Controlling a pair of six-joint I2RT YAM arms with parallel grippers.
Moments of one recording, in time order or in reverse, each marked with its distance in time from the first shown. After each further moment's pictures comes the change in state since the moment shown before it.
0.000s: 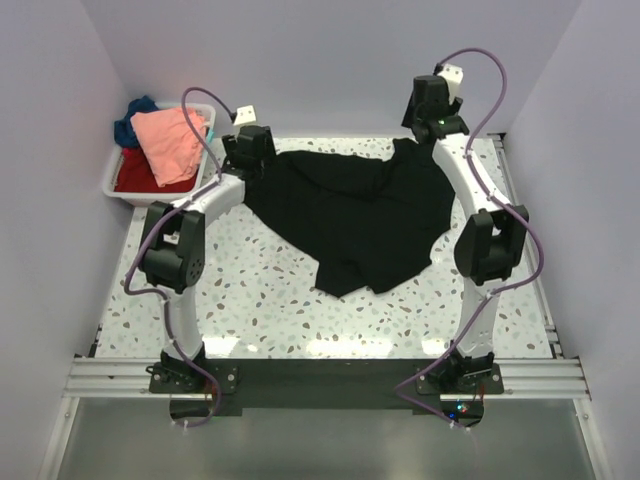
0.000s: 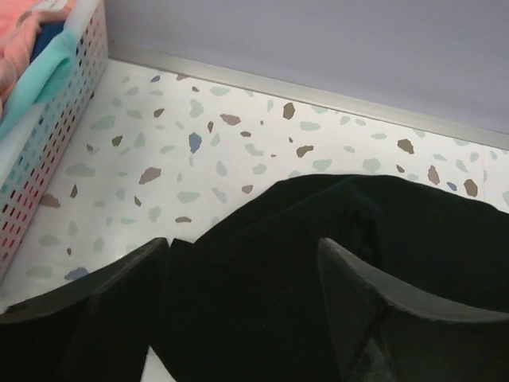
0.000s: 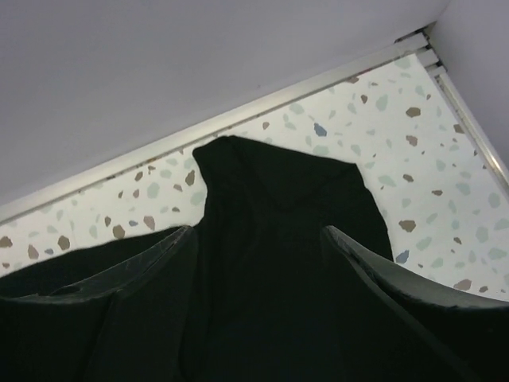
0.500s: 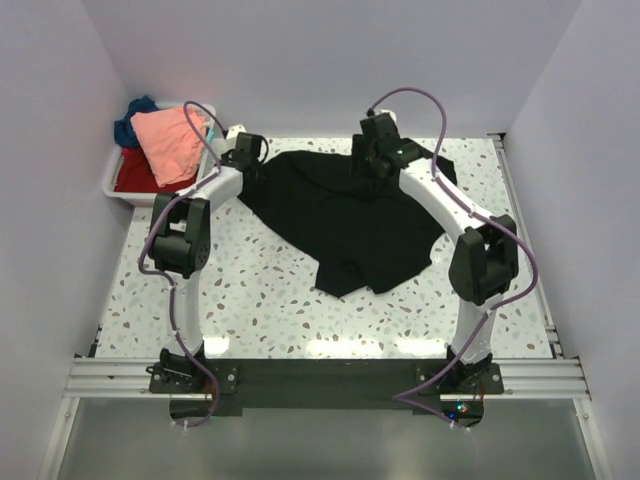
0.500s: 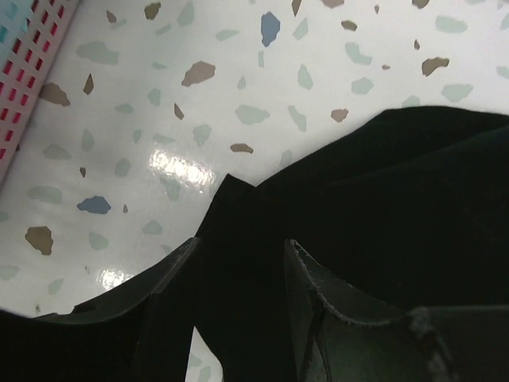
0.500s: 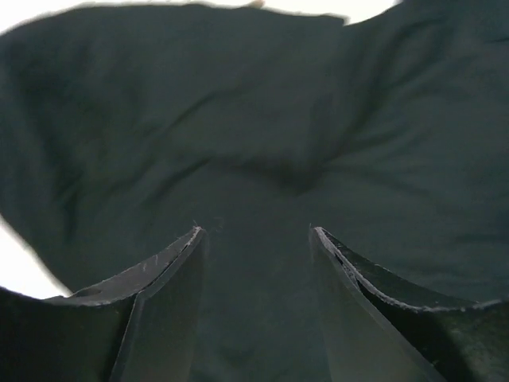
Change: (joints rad) left arm 0.073 0.154 0.148 -0.350 0.015 -0.160; right arm 0.217 -0.162 -0.323 -0.102 -0.276 0.058
